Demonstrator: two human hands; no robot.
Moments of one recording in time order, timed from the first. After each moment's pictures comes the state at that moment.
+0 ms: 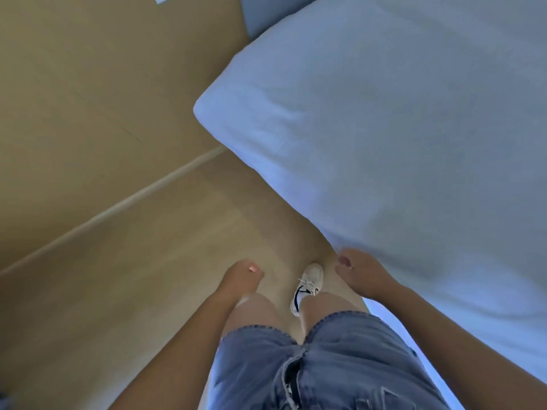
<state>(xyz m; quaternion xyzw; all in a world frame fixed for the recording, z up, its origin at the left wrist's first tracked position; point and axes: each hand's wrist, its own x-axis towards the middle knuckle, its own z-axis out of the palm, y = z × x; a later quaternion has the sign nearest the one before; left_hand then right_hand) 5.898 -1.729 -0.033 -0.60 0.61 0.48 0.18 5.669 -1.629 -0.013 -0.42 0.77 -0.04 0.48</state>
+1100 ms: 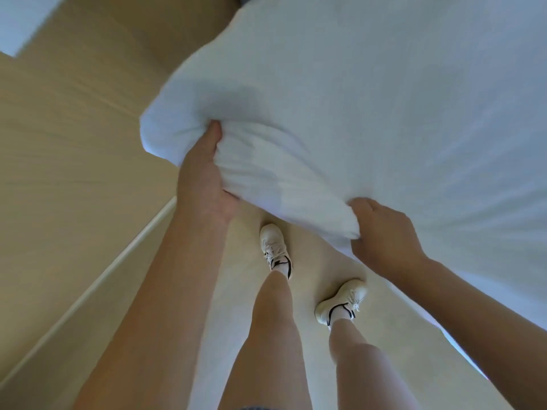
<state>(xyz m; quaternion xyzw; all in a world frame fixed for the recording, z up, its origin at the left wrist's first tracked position) 5.765 -2.262 -0.087 -0.55 0.22 0.79 -0.19 5.652 -2.069 -0.097 -0.43 0.85 0.03 0.30</state>
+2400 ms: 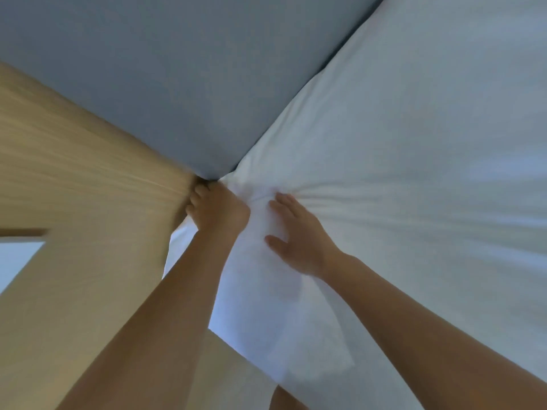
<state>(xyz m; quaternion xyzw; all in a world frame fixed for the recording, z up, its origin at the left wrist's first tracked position) 5.601 -2.353 -0.155 -0.61 0.76 0.16 0.16 5.528 -2.218 -0.161 -0.47 0.78 -0.20 0.36</state>
